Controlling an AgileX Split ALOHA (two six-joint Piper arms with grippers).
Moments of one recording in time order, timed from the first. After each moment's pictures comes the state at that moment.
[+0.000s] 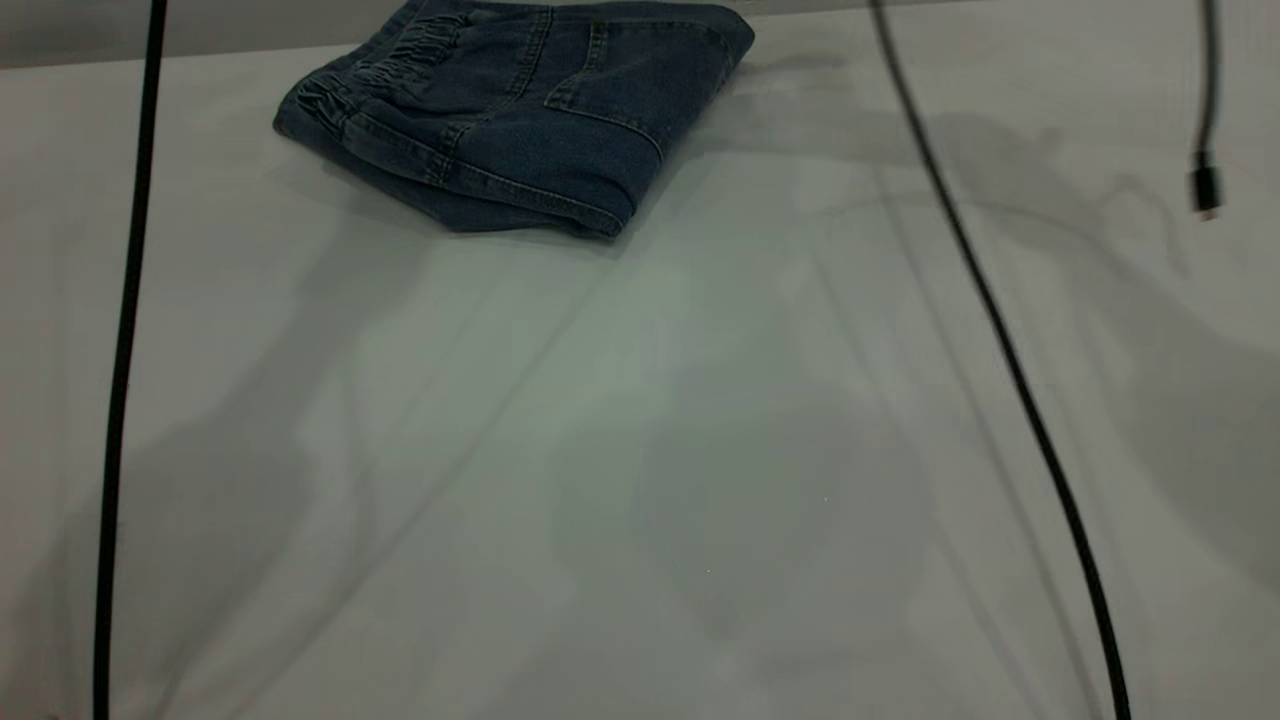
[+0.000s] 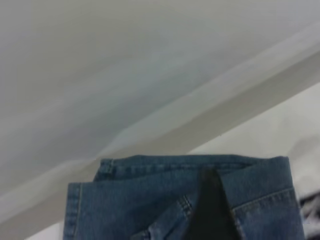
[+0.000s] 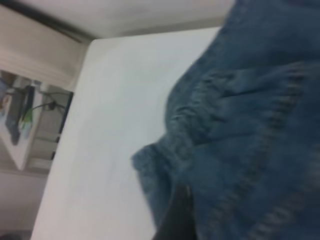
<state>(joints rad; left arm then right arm) -0.32 2.55 -2.92 -0.08 1.19 0.16 0.20 2.65 -2.19 1.29 0.88 -0.65</state>
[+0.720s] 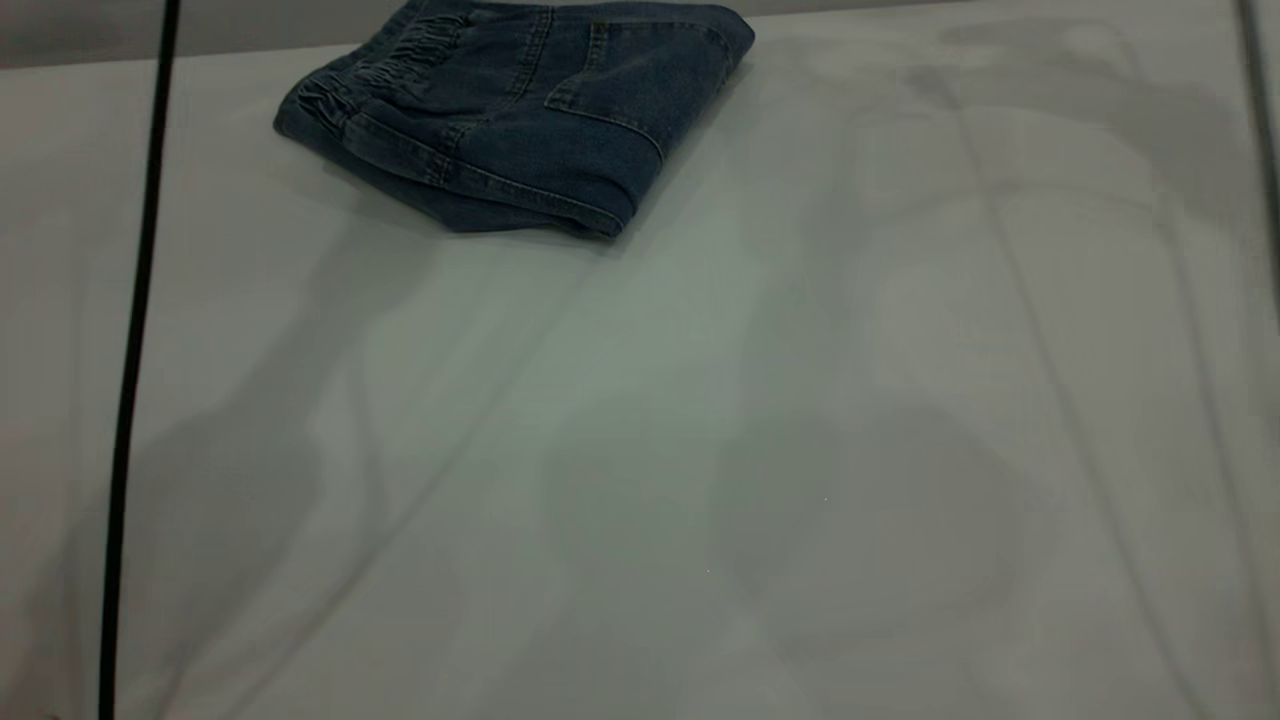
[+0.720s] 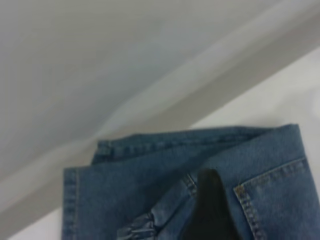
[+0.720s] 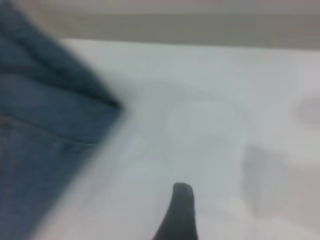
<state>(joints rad) -0.33 2.61 -2.91 -0.08 1.22 0.23 0.00 2.51 -2.39 0.38 1.08 -0.17</state>
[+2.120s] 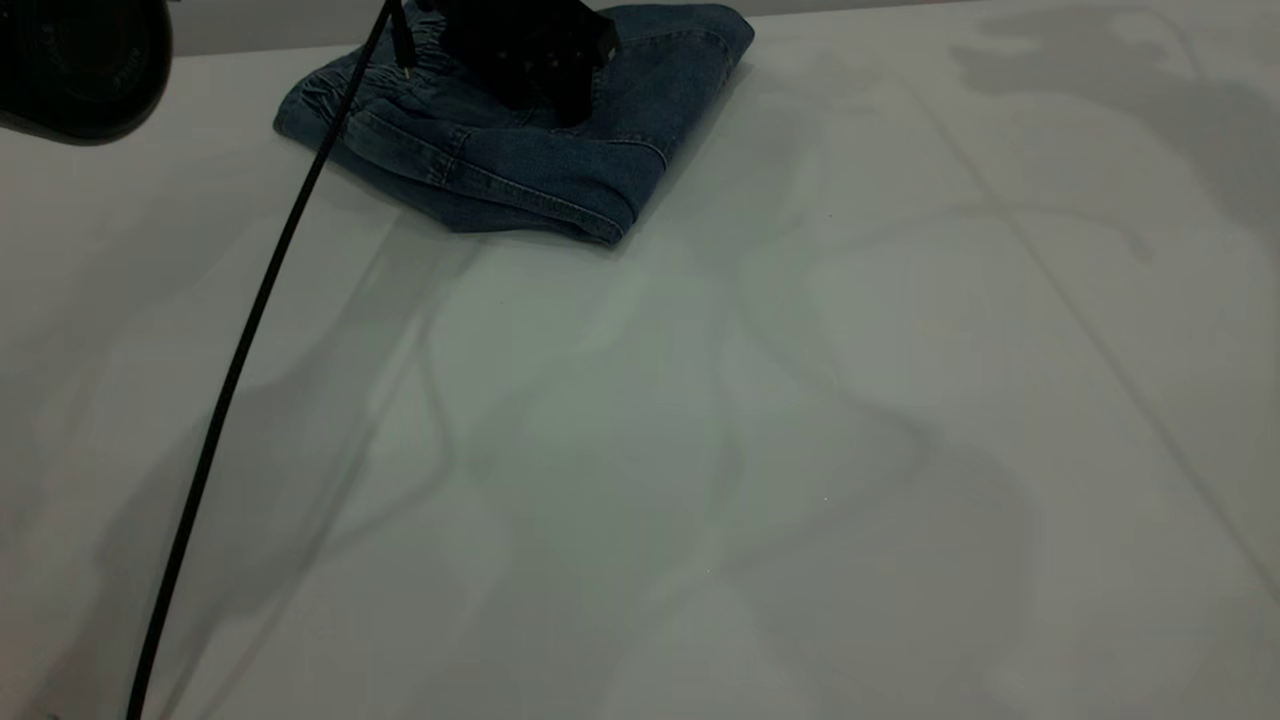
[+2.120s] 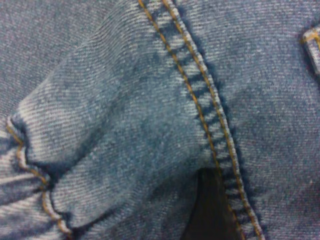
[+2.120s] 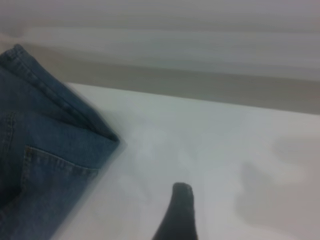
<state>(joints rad) -0.35 2.89 -2.75 -0.03 1.21 0.22 -0.01 2.48 -2.62 0.35 1.22 -0.16</state>
